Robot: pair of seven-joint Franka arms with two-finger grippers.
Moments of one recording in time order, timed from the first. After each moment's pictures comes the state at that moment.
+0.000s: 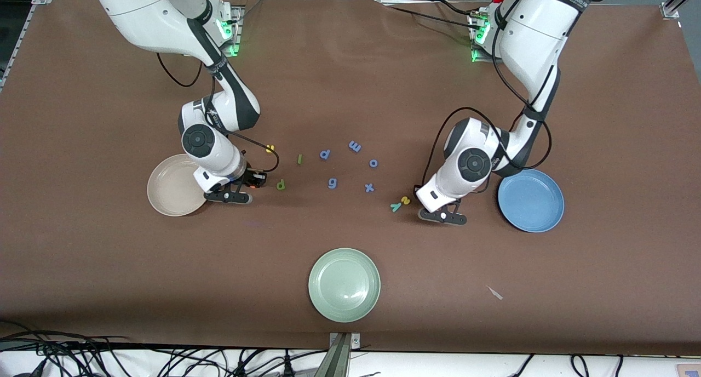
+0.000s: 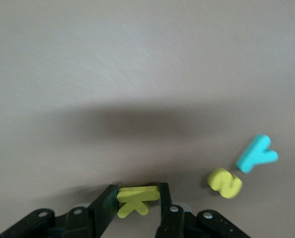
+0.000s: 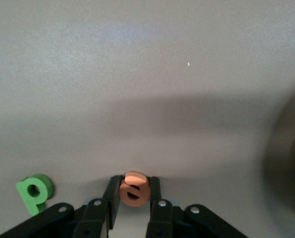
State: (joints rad) left arm -0.32 0.68 -0.08 -1.76 -0.06 2.44 -0.22; right arm 0.30 0.55 0.07 -1.99 0.01 2.51 0.45
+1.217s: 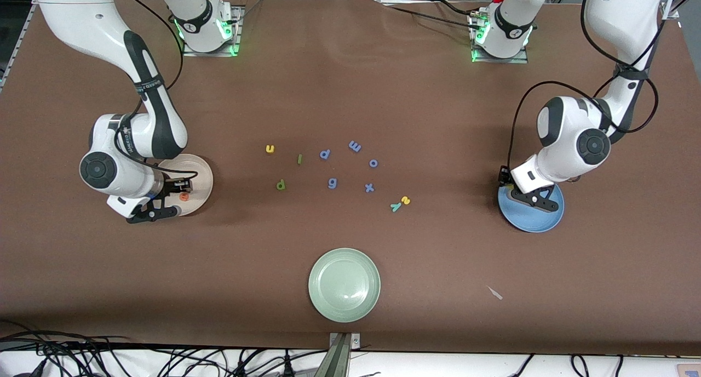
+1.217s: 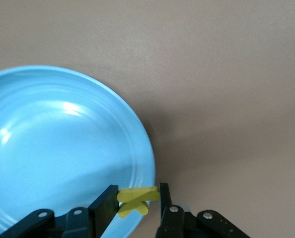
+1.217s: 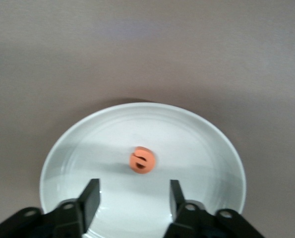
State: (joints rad) left arm 0.01 0.38 -0.08 -2.11 -0.06 2.41 0.31; right arm 0.19 0.52 -0.13 -1.87 0.01 2.24 -0.13
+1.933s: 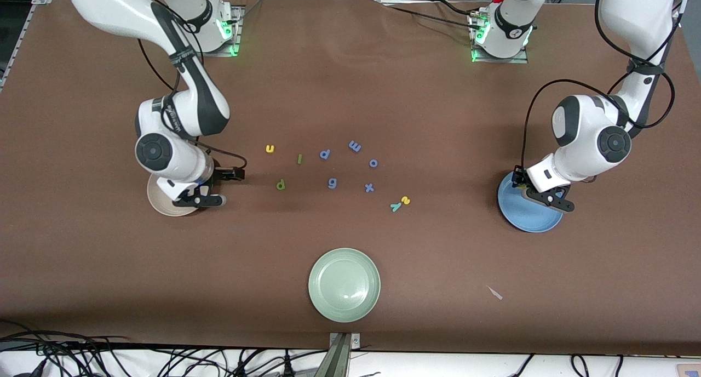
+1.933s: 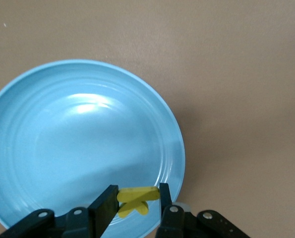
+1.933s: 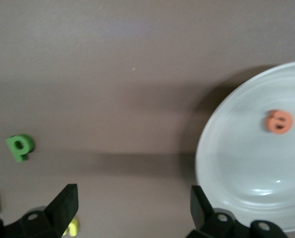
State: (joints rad) left arm 0.06 0.37 -0.08 -2.11 -0.06 2.41 0.36; right arm 0.20 0.43 0.09 -1.95 0.01 2.23 0.26
